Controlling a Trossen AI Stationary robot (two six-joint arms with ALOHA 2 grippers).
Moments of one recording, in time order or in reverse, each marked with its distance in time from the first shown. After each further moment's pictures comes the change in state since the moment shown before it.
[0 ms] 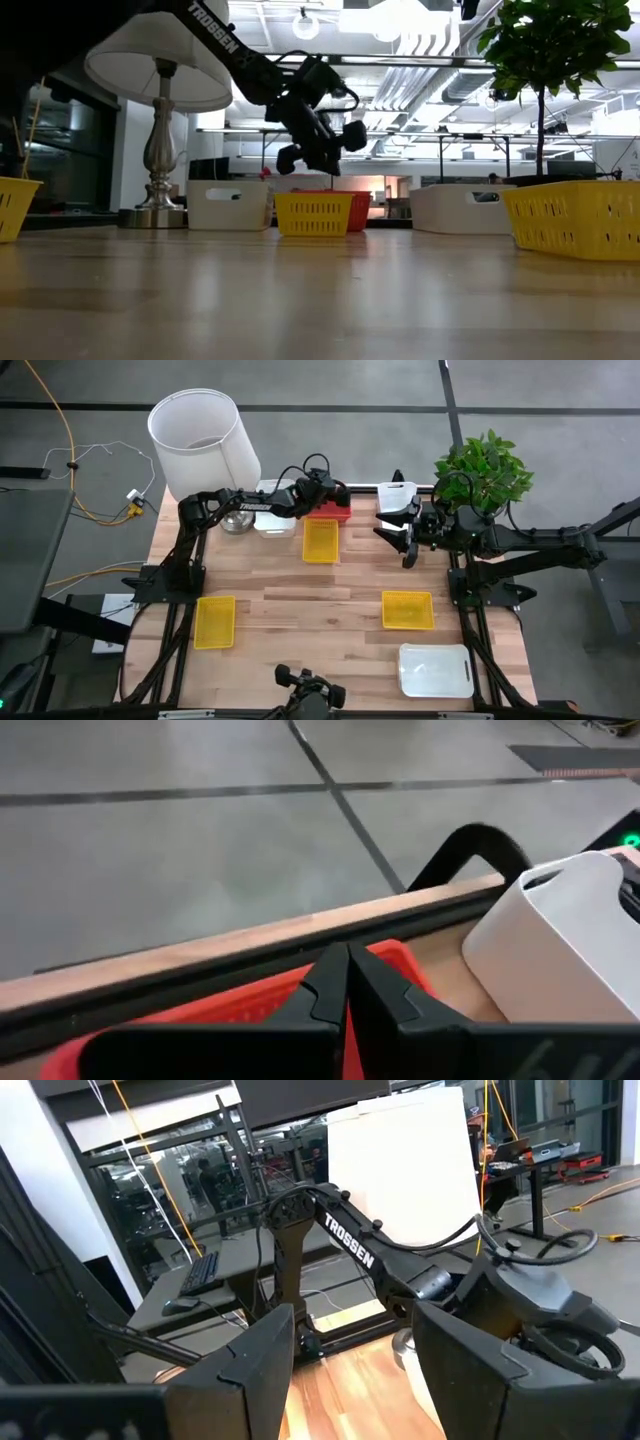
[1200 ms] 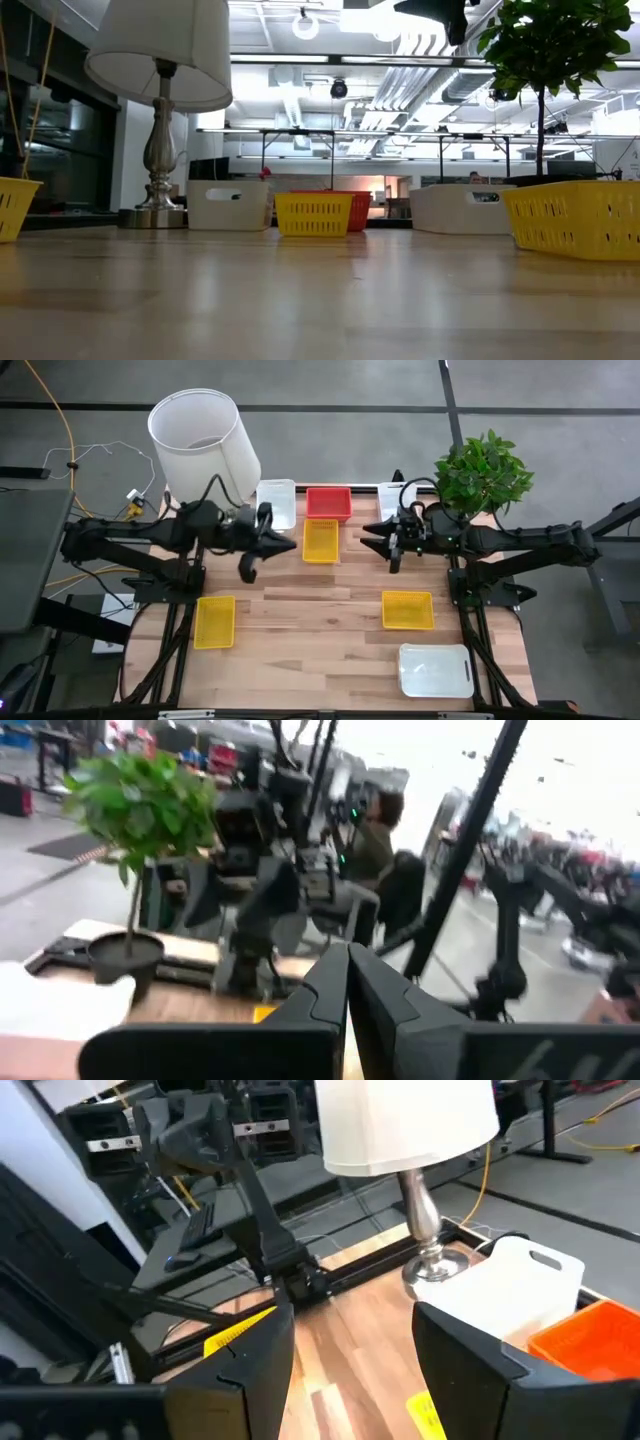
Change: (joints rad) left arm -0.439 -1.052 -0.481 0.021 0.582 0.315; right arm -0.003 0.110 0.000 -0.054 -0.039 0.132
